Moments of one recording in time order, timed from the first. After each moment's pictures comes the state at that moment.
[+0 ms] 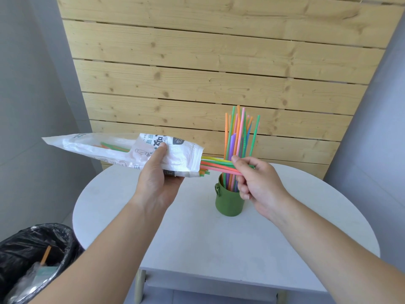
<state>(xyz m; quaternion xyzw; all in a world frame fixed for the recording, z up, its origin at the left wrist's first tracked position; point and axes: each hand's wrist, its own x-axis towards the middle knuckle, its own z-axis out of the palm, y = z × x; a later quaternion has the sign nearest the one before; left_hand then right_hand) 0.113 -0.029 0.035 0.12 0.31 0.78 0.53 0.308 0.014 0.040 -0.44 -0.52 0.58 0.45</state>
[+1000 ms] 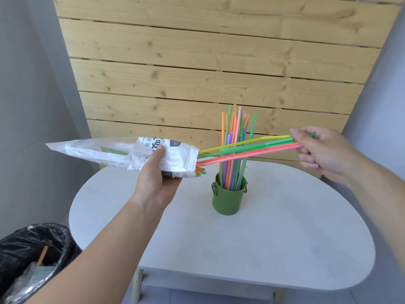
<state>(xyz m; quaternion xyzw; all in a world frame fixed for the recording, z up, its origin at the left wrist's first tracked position) 0.114 -0.023 0.028 0.09 0.32 0.77 0.54 0.417 0.067 0.102 -0.45 -0.62 0.47 0.43</state>
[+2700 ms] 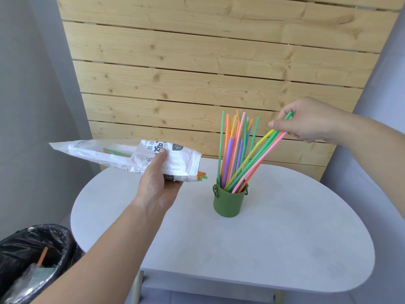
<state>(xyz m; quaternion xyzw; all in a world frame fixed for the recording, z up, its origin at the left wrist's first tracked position) 0.115 -0.028 0.029 0.09 0.33 0.77 0.54 0.379 0.084 0.169 -0.55 -0.78 0.23 0.21</state>
